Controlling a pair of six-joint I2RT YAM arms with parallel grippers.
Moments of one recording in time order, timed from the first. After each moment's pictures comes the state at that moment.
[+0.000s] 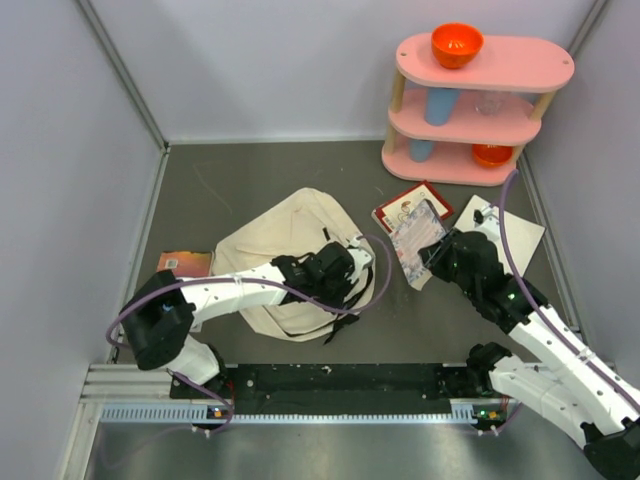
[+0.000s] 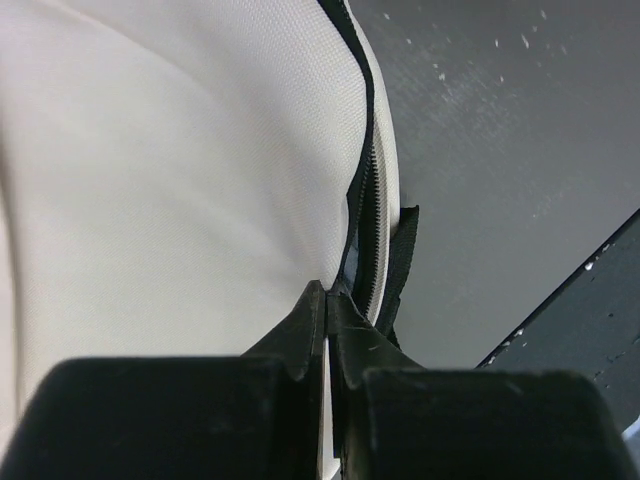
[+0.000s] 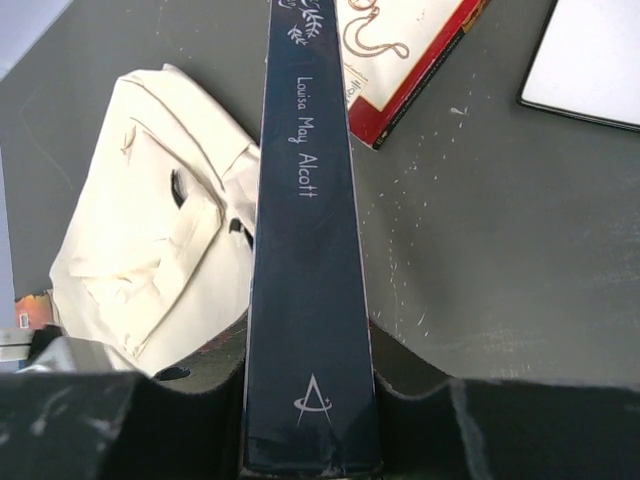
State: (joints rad) left arm -1.00 1.52 0.94 -0.40 0.05 -0.20; right arm 0.57 0.73 0.69 -0.52 0.33 0.89
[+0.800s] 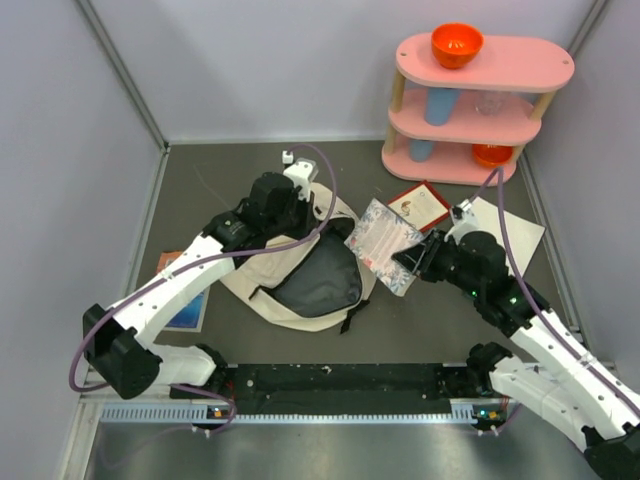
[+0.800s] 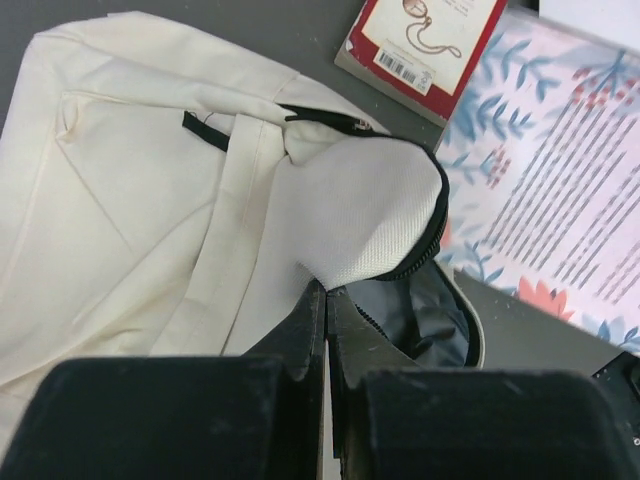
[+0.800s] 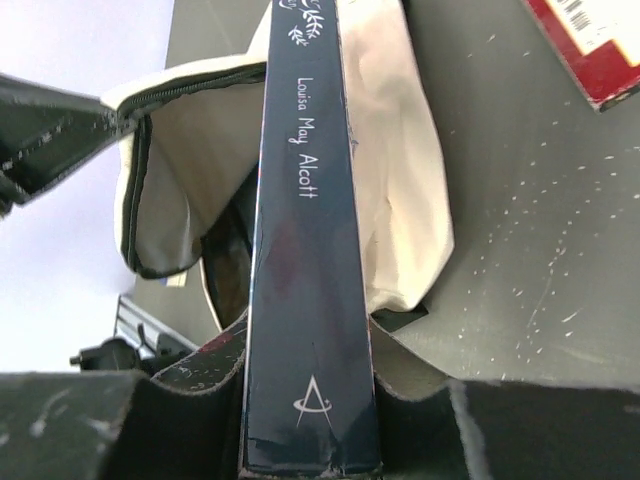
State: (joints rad) left arm -0.66 1.30 1.19 -0.47 0.00 -0.26; right arm 0.57 0.69 0.66 -0.35 -0.05 0.81
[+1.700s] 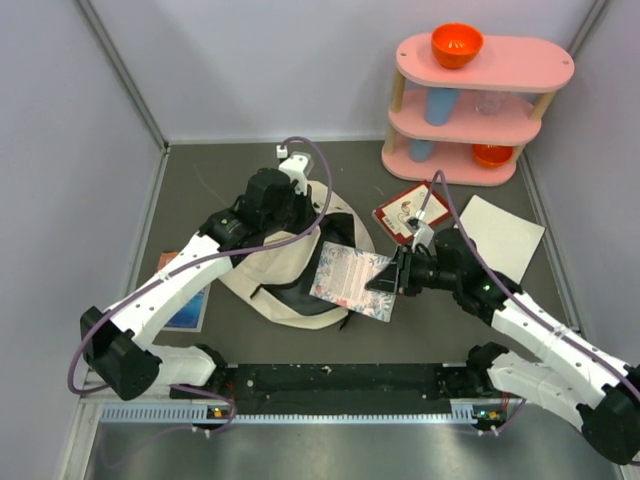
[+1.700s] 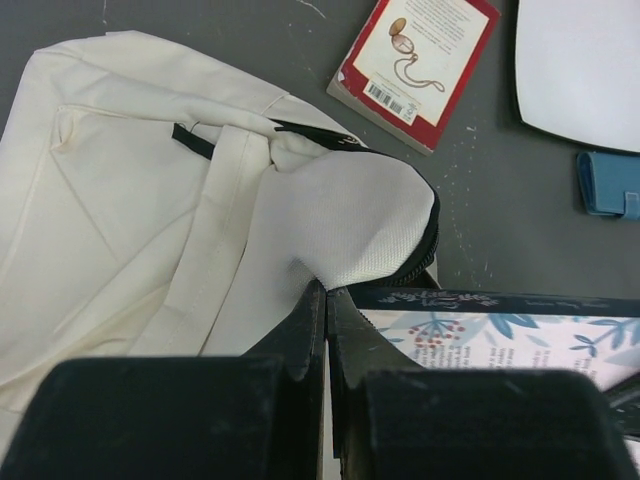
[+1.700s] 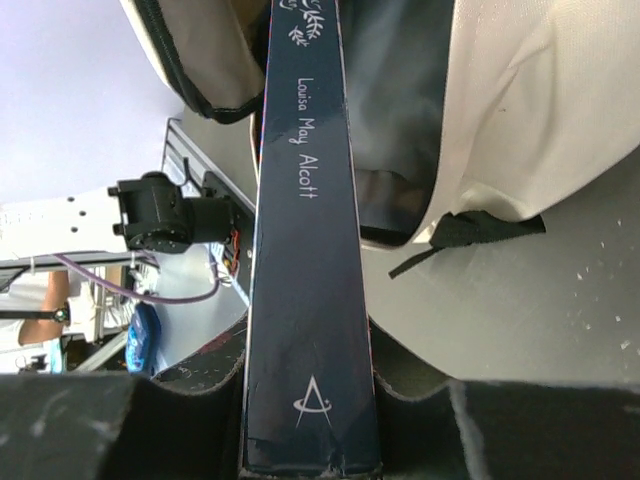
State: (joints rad) left arm -0.66 1.30 1.23 -0.46 0.00 -0.31; right arm 0.62 0.86 0.63 -0.27 -0.47 0.77
